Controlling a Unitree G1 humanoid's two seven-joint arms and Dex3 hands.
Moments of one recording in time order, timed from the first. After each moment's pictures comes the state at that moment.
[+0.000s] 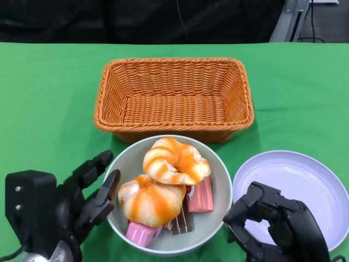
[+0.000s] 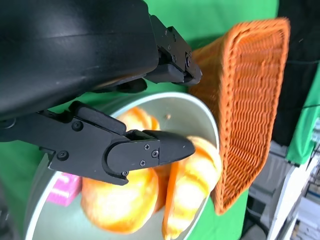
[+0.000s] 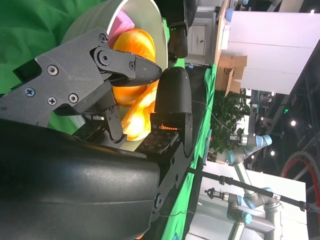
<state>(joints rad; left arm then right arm) 0.01 -0.02 0.08 -0.02 -0.22 0.32 -0.10 0.16 0.03 0.15 0.19 0.06 -0.67 0.29</state>
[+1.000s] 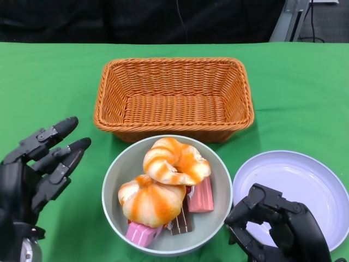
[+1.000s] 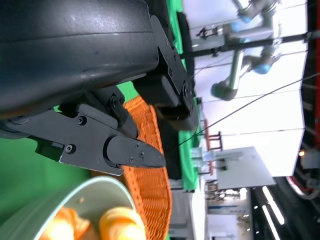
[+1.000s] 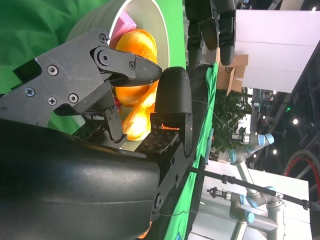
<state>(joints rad) -0.19 0.05 0.24 0.60 -0.23 -0.72 -0.26 0.17 0.02 0.15 0.18 0.07 -0.66 0.29</state>
